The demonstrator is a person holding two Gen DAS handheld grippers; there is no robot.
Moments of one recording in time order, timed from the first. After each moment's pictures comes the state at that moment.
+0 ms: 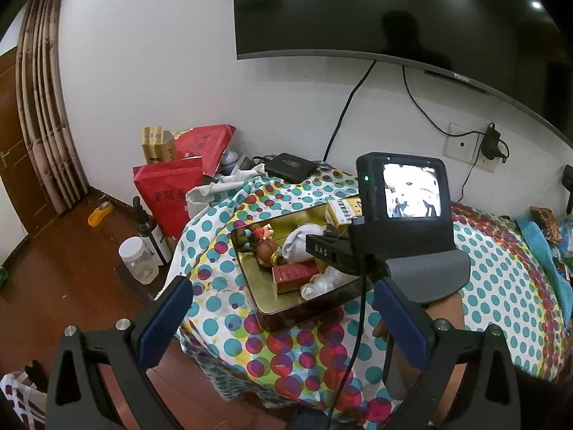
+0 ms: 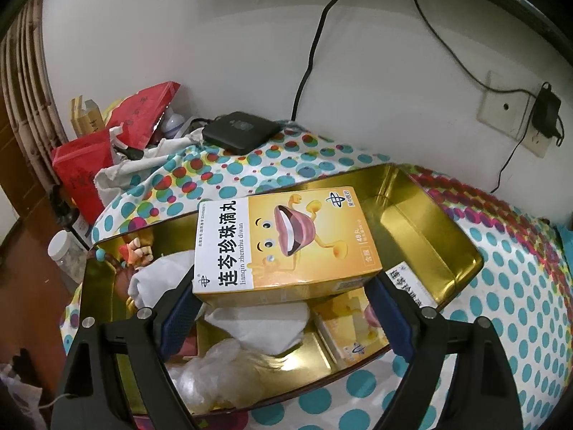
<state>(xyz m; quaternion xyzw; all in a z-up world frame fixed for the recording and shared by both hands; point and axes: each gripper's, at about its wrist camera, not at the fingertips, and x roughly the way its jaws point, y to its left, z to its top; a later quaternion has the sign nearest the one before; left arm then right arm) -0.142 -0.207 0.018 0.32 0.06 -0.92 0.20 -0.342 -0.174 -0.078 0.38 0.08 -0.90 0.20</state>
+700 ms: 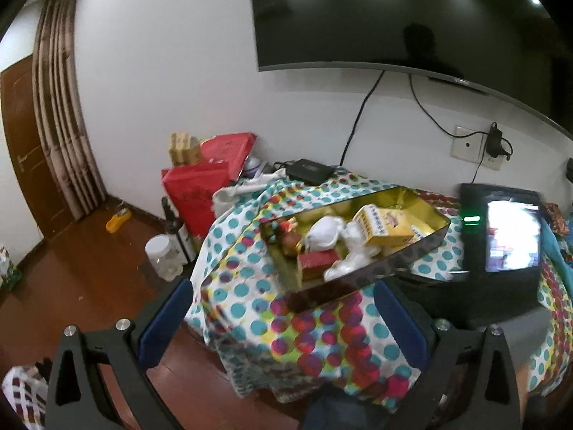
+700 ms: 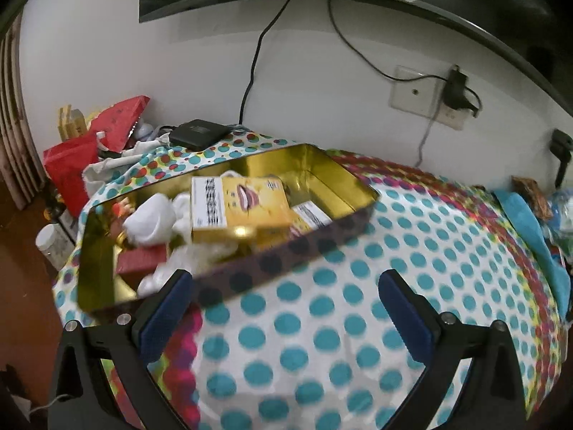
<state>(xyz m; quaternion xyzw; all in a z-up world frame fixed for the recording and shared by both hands) -0.088 -0.202 0.016 0.30 0.05 -0.92 0.23 -0.249 -0.100 -0.057 0.35 0.07 -0.93 0.12</state>
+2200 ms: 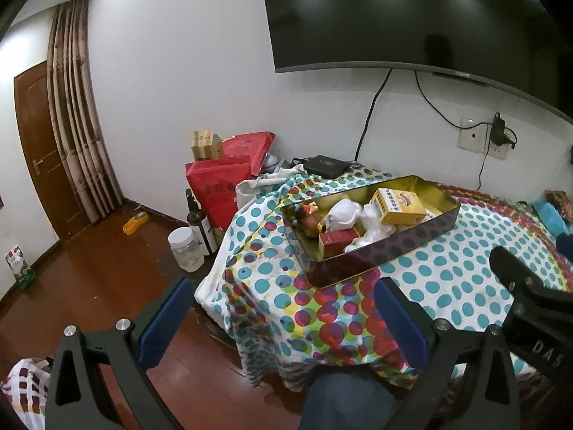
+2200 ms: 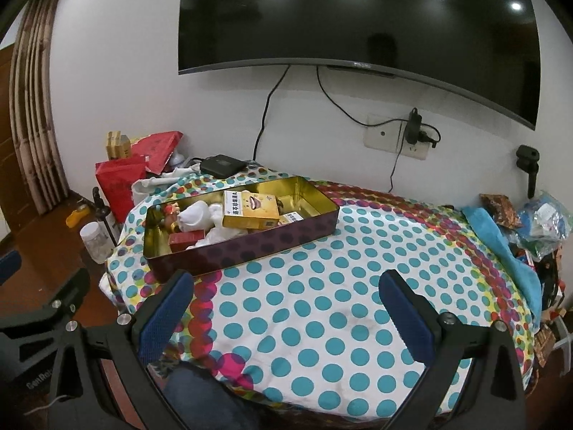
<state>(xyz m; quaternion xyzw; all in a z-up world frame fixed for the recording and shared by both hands) -0.045 -0.184 0.000 0.29 0.02 -0.92 0.27 -0.126 -0.035 0.004 0.27 0.07 -0.95 0.16</state>
